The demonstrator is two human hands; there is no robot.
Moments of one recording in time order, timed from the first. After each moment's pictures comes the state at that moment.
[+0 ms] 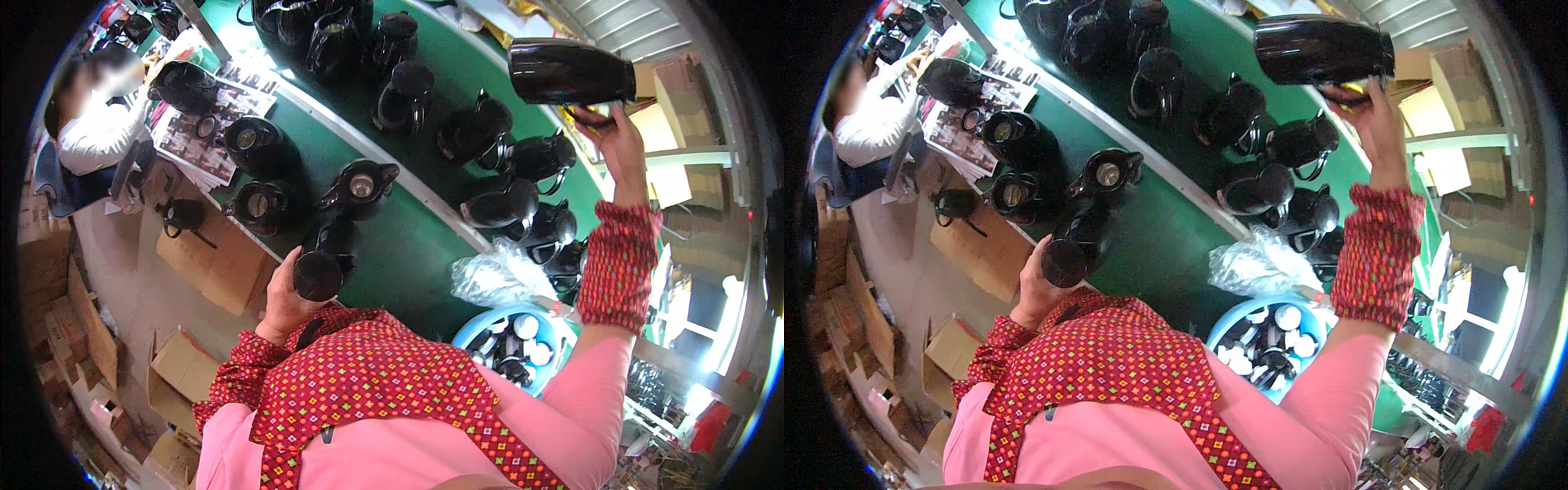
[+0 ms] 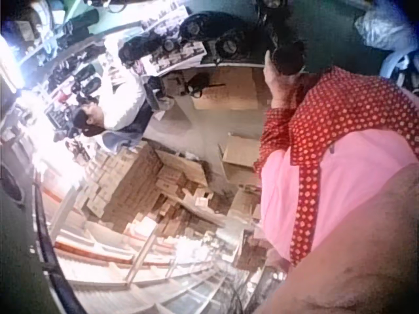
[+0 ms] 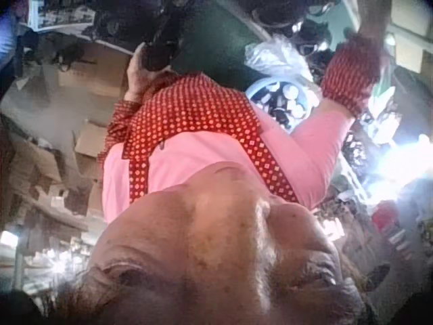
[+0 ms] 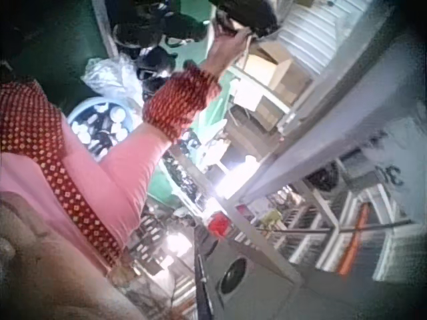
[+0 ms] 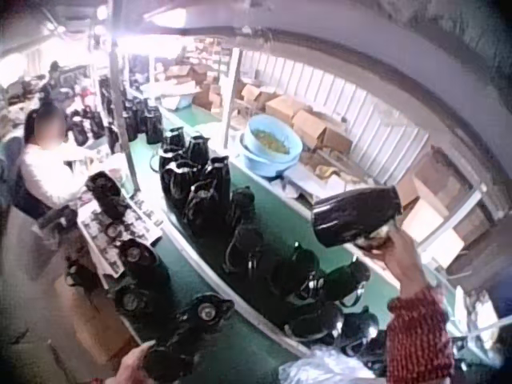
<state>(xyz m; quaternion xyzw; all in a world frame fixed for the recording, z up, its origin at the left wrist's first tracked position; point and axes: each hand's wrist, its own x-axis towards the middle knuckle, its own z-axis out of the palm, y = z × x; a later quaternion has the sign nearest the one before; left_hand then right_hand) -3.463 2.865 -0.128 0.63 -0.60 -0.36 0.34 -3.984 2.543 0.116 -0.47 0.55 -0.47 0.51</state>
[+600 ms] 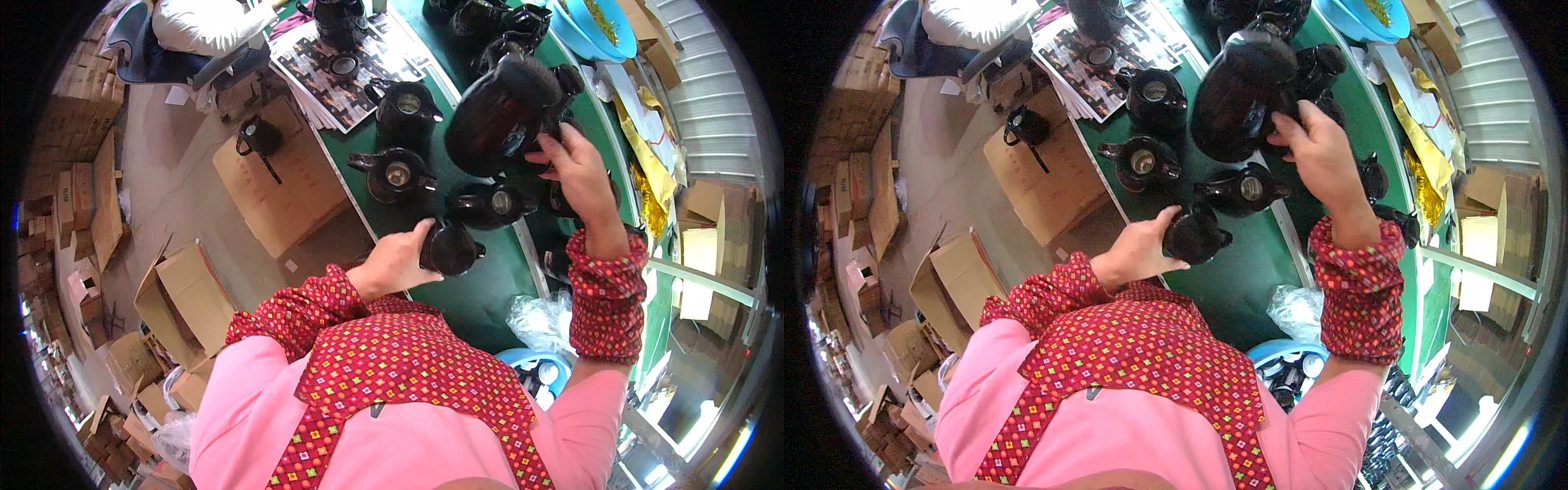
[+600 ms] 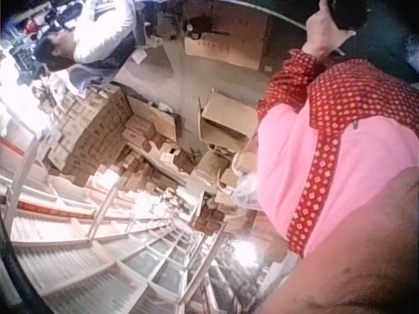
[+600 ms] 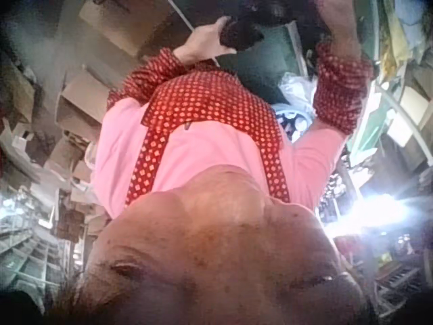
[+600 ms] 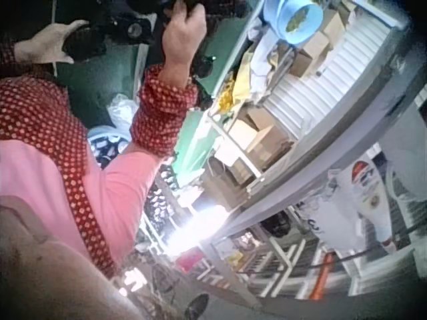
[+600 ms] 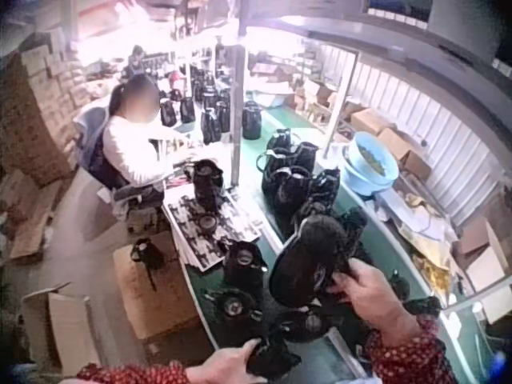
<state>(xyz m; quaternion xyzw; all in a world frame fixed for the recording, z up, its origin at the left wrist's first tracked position) -3.501 2.828 -0.086 0.62 -0.61 -0.43 0.24 -3.703 2.590 0.062 -0.69 0.50 -0.16 0.50</state>
